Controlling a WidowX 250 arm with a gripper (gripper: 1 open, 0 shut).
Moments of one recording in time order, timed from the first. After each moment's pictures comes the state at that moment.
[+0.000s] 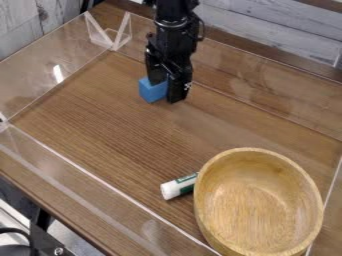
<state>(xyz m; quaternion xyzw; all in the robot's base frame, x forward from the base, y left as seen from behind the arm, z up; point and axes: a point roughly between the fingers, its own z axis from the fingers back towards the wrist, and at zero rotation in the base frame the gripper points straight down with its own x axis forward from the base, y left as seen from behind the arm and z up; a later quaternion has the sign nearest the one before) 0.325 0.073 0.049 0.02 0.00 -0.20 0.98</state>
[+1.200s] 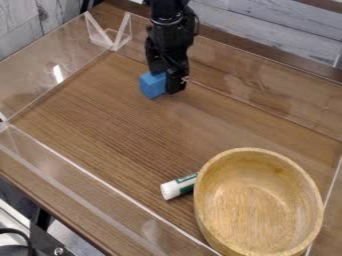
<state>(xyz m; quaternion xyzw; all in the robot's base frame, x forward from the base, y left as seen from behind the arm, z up) 0.338 0.082 0.036 0.02 -0.04 -0.21 0.98</state>
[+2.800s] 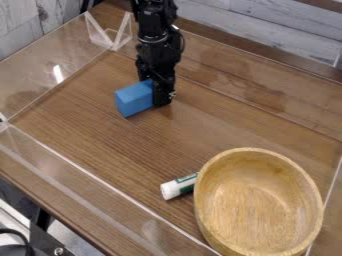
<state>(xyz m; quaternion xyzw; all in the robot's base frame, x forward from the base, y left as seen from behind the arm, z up) 0.319 0.083 0.020 0.00 0.01 -0.23 0.97</state>
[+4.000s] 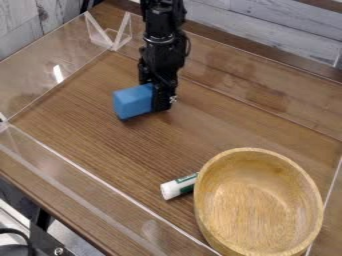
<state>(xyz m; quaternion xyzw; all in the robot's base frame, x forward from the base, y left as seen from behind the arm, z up) 0.311 0.073 0.025 0.01 0.06 -0.25 0.97</state>
